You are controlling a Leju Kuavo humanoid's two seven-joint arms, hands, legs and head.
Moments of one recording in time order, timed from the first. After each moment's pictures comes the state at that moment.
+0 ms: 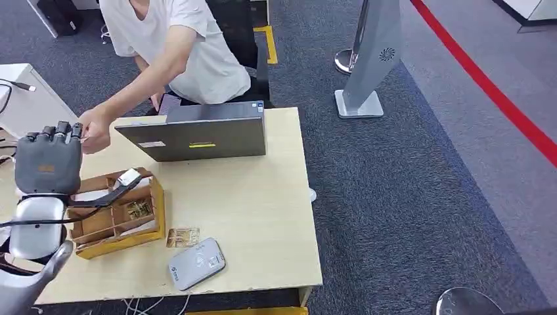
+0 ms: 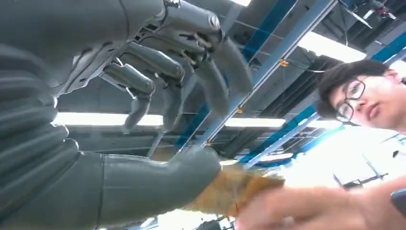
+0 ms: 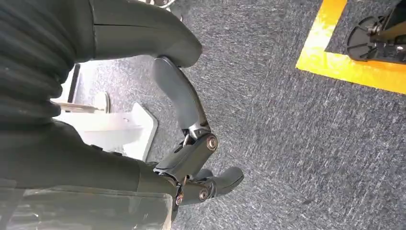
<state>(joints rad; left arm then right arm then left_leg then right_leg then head) -0.49 0.57 -0.55 -1.59 -1.51 0.11 0.48 0.00 0.14 -1.07 -0.27 1.57 -0.02 -0.02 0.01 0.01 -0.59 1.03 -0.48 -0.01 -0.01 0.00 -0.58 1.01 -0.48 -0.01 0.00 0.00</state>
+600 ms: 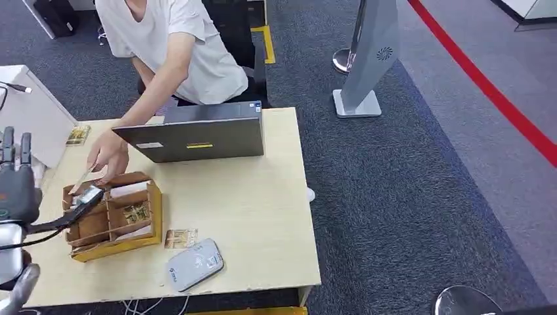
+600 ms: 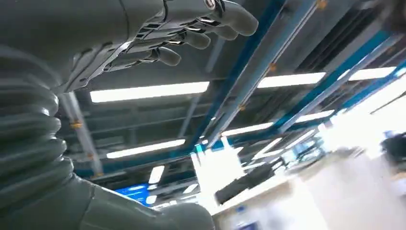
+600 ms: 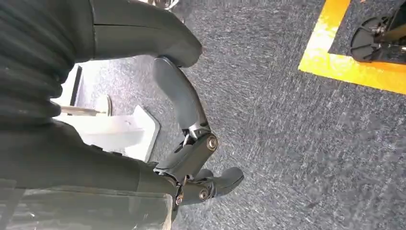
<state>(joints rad) -0.21 0.60 -0.18 -1.54 -1.50 0.20 0.44 0.01 0.14 -1.08 -0.27 1.57 -0.01 -0.01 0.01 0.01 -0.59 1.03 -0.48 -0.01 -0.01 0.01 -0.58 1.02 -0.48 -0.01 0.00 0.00</state>
